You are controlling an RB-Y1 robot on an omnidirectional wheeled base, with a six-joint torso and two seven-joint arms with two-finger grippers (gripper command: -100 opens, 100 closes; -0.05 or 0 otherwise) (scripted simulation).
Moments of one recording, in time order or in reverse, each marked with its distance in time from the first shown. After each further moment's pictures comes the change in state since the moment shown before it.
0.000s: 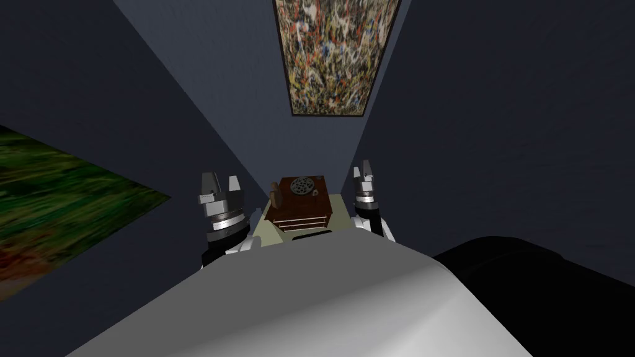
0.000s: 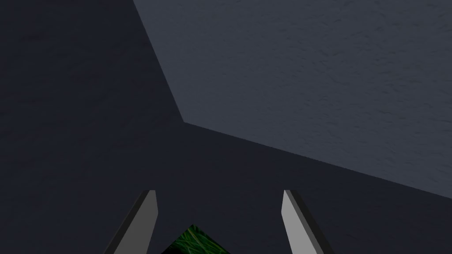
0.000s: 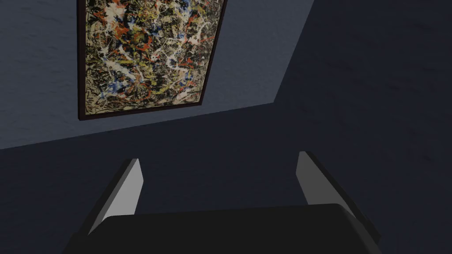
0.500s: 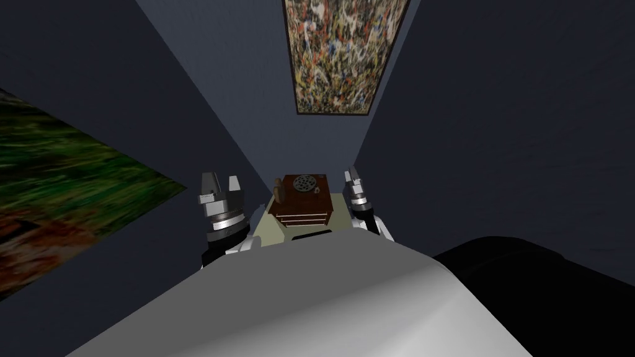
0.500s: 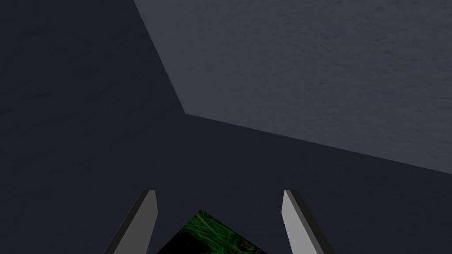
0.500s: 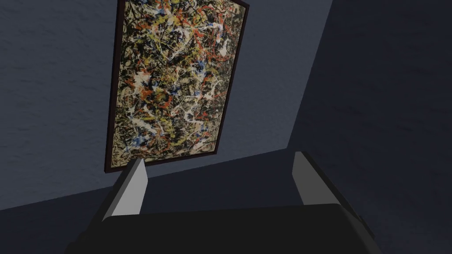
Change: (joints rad) left arm 0.000 0.000 0.000 0.000 0.000 0.000 0.000; right arm -0.010 -0.102 0.053 0.068 0.083 0.001 -0.070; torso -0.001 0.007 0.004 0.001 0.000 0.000
